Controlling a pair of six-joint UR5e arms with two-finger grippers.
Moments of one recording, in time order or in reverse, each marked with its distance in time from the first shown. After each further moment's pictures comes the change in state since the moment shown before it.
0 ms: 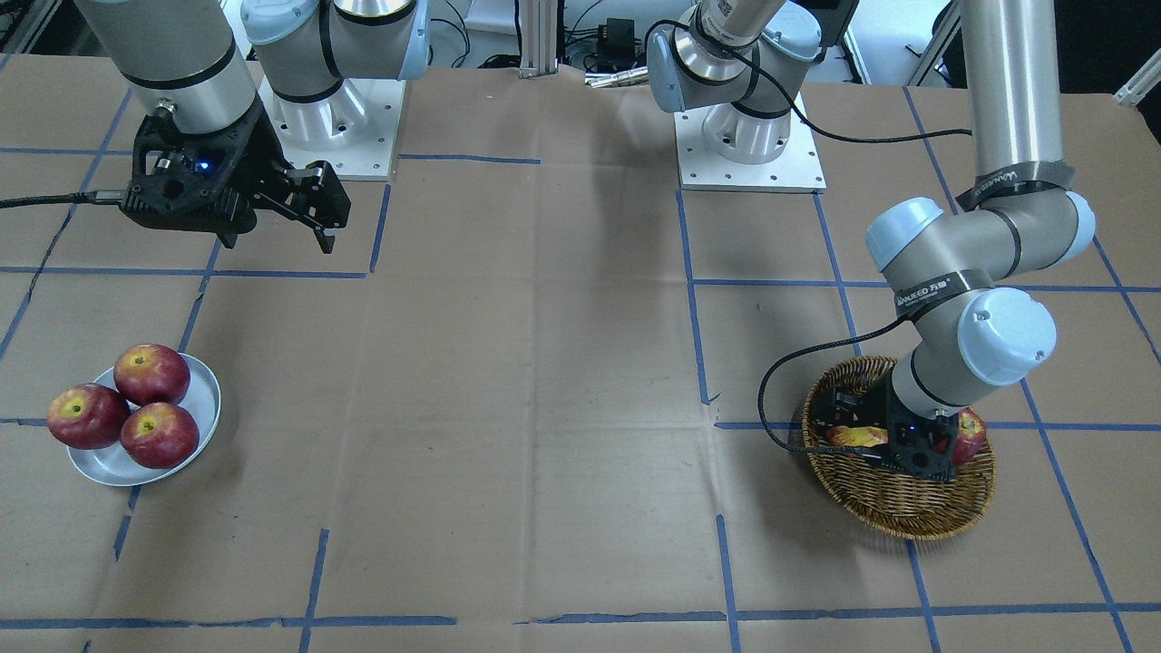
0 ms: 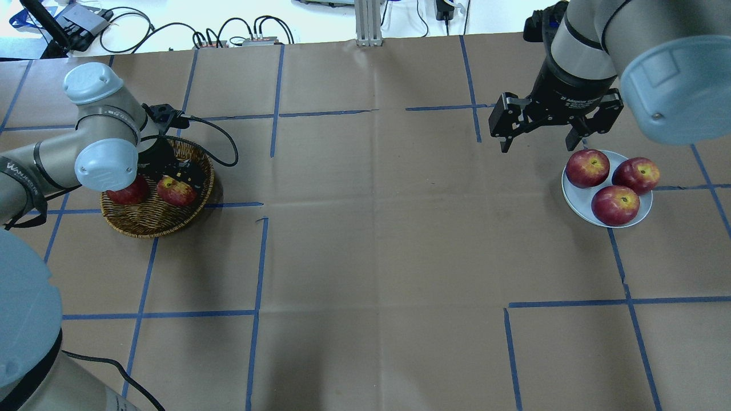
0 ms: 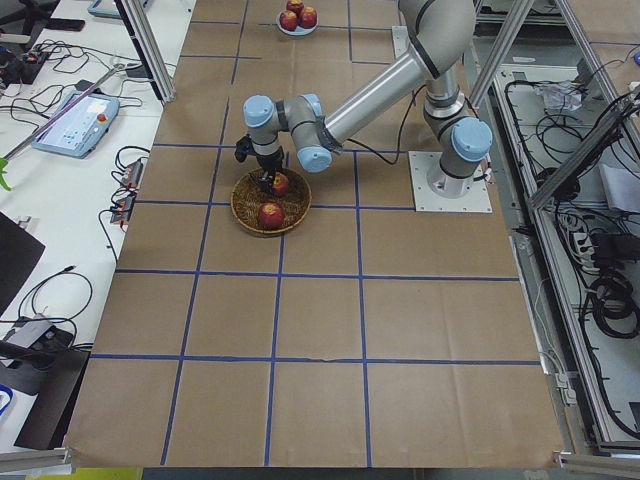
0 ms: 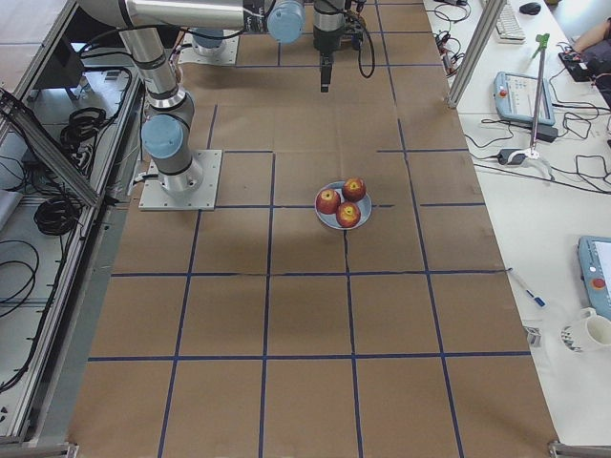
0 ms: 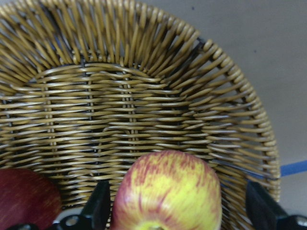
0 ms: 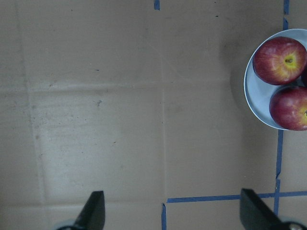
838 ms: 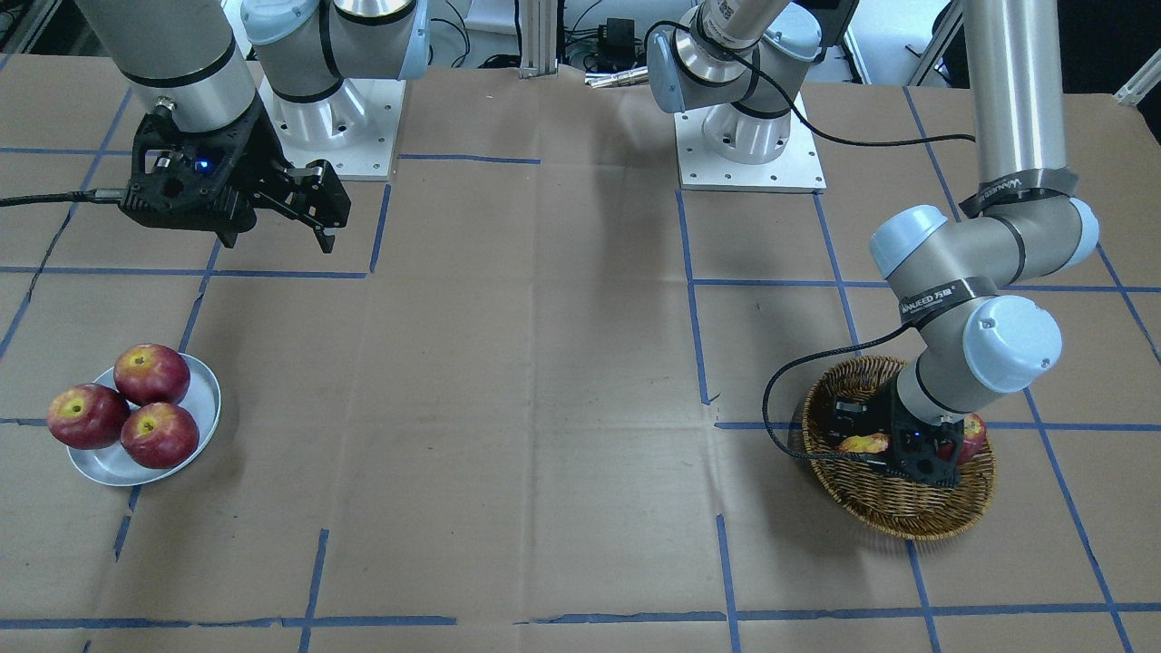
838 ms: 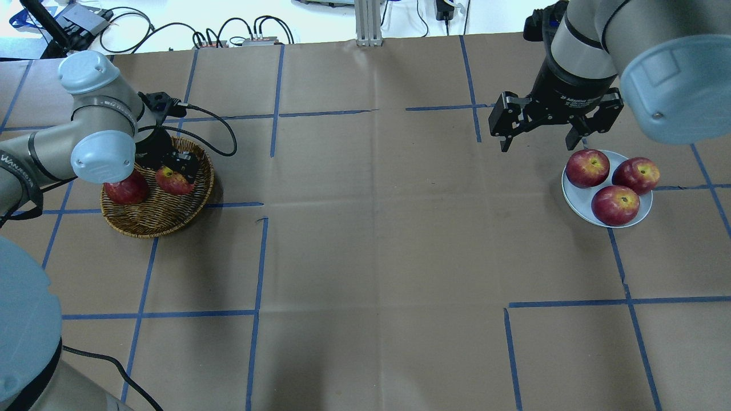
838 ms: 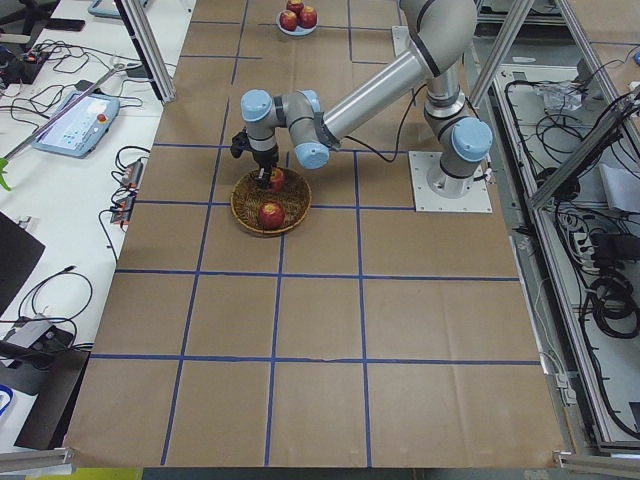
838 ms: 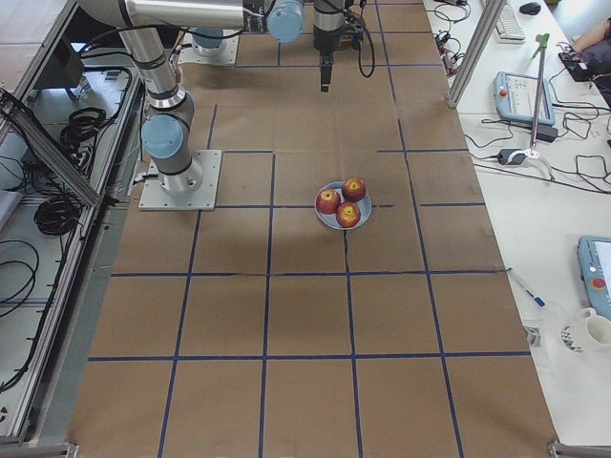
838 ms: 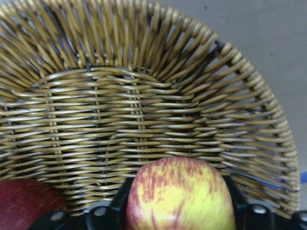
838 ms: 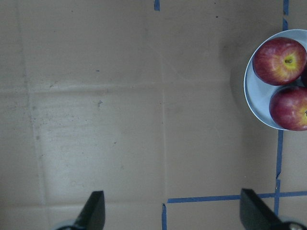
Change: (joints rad) left arm -0.031 0.034 0.040 -0.005 0.001 -0.064; right arm 0.001 0.000 -0.002 0.000 0.000 0.002
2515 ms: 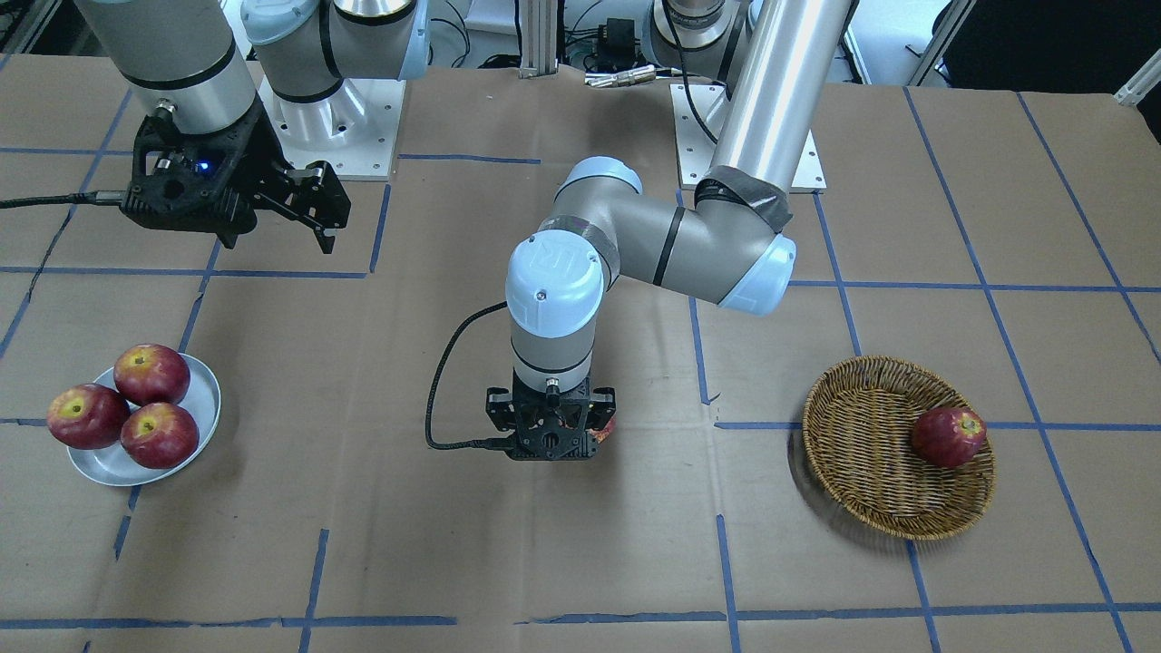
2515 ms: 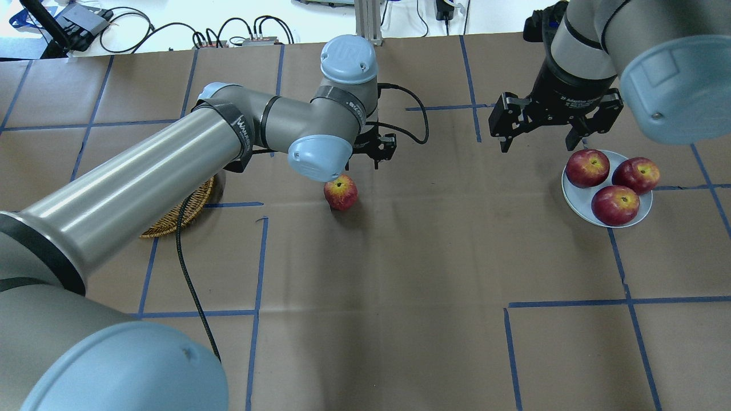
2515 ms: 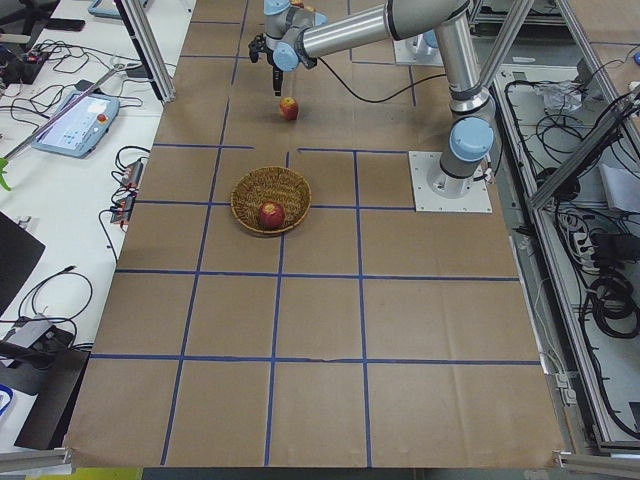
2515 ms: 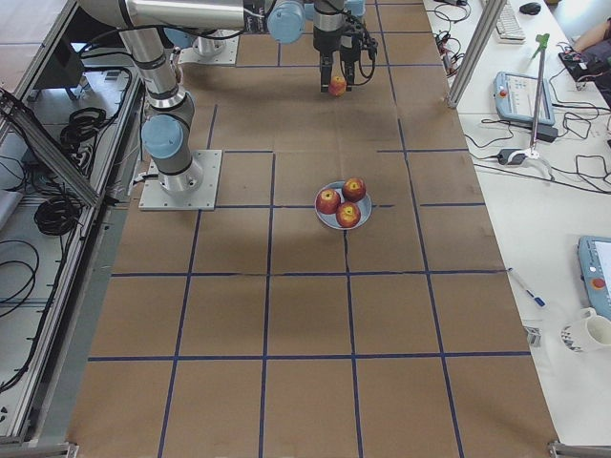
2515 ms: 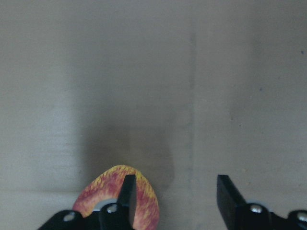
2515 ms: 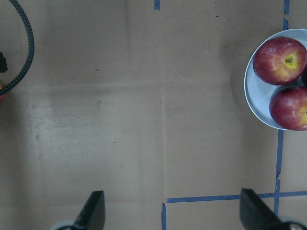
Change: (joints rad) left arm -0.616 -0.139 0.243 -0.052 0.005 -0.830; right arm -0.001 0.000 0.002 0.000 0.000 -0.002
